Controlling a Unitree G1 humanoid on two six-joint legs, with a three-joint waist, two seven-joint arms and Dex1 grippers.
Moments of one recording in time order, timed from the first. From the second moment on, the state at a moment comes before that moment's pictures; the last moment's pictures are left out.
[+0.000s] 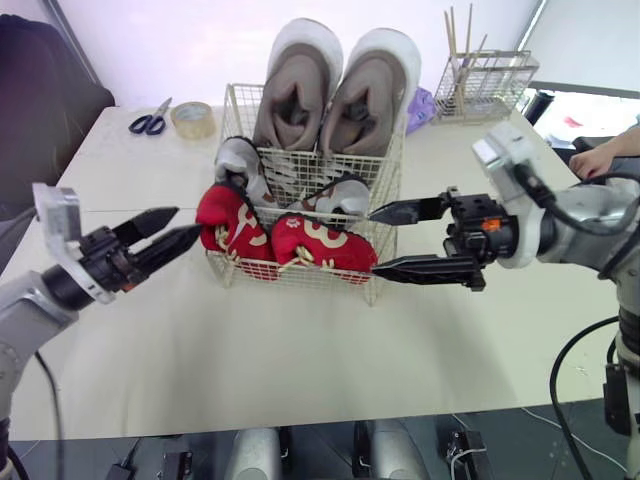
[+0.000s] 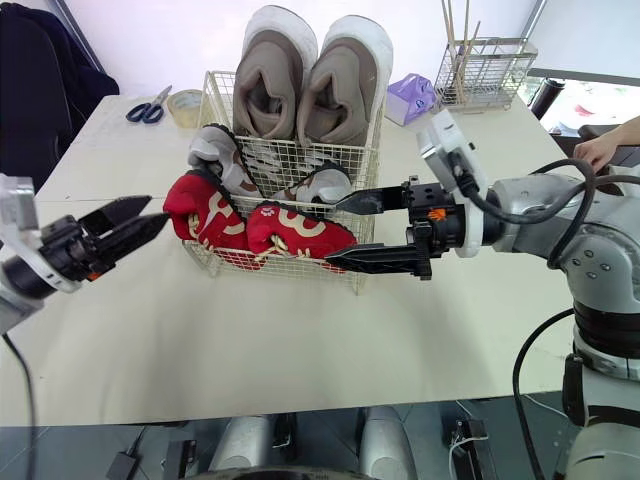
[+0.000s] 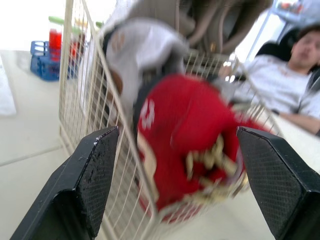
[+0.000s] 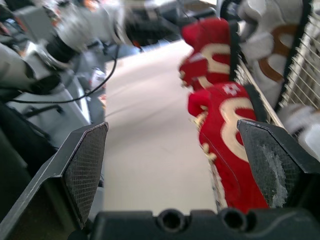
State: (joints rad) left arm -0.05 0.92 0.58 -0.37 -1.31 0.75 -0.56; right arm -0.71 -0.88 -0.08 -0.43 1.05 1.08 0.91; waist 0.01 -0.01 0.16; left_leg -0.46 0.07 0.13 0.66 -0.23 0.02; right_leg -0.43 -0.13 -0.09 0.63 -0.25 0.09
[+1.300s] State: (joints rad) left arm 0.17 0.99 0.72 -0.38 -1.23 1.03 -0.73; right arm -0.57 -0.57 0.18 -0.66 0.63 0.83 0.50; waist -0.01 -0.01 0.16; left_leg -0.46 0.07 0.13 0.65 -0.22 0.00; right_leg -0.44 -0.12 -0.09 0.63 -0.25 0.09
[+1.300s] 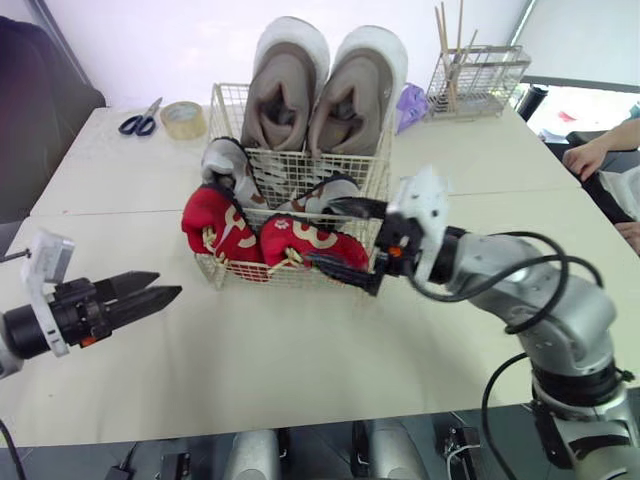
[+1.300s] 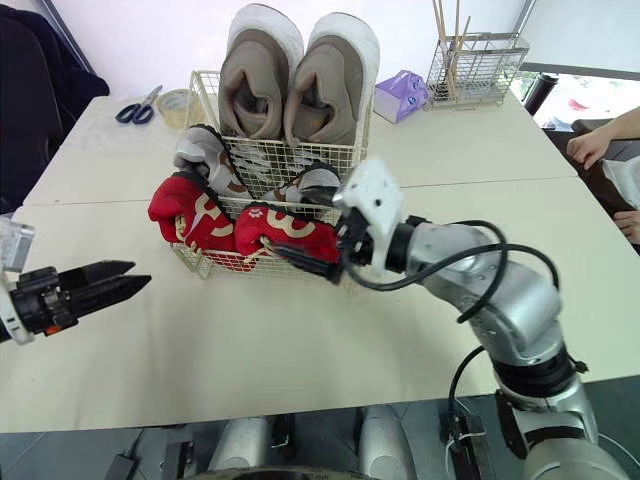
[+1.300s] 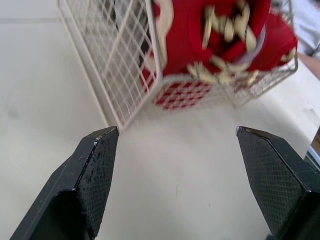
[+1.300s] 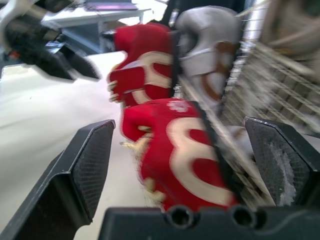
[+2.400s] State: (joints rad) left arm -0.06 0.95 0.52 -0.27 -1.14 1.04 -0.73; right arm -0.62 -0.52 0.25 -0.68 0.21 0.91 0.37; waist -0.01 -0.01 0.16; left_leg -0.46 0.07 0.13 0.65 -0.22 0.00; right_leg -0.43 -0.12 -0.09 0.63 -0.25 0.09
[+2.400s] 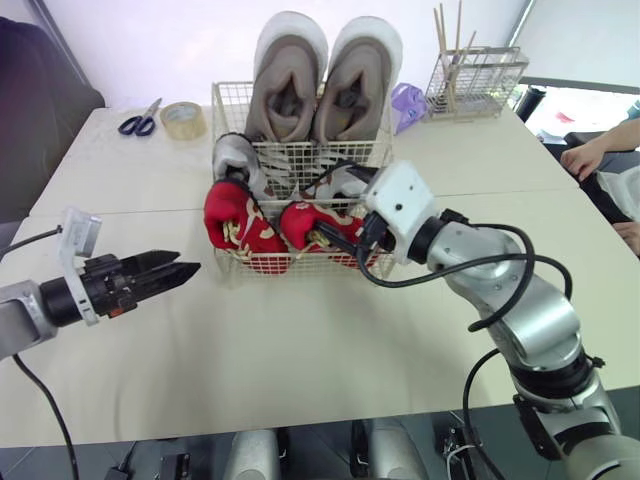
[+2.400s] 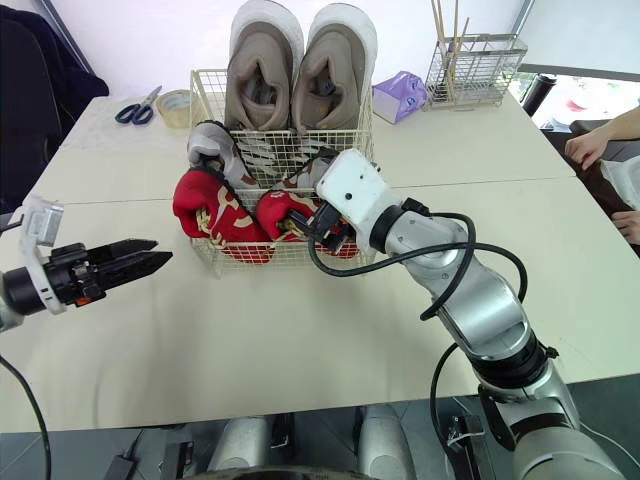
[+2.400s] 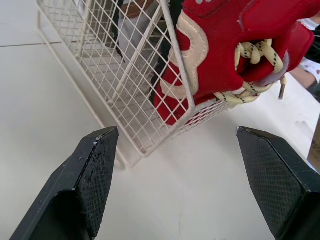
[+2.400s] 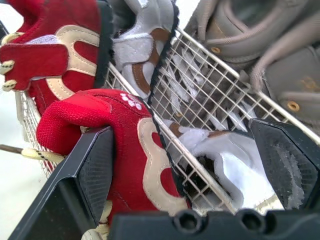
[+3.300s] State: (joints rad) left arm -0.17 0.93 0.41 -0.20 -1.06 1.04 -0.79; right arm -0.53 -0.44 0.03 -0.90 0.18 1.24 0.16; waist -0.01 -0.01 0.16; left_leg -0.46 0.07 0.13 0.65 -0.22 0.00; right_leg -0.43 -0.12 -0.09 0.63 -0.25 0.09
